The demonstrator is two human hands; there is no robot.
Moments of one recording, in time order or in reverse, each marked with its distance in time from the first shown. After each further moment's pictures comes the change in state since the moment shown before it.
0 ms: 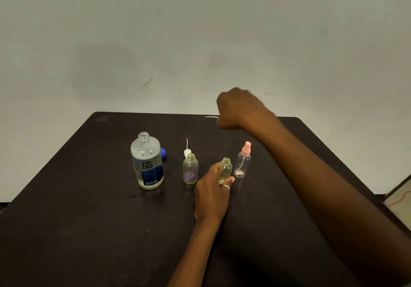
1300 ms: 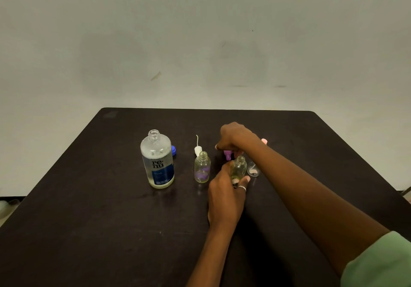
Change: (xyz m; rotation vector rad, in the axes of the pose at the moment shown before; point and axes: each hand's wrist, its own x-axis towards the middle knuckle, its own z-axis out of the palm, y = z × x) left_hand 0.002 -0.002 0.001 0.003 -0.010 0.024; right_hand 0.068 -0.004 0.127 0.182 -0.352 0.134
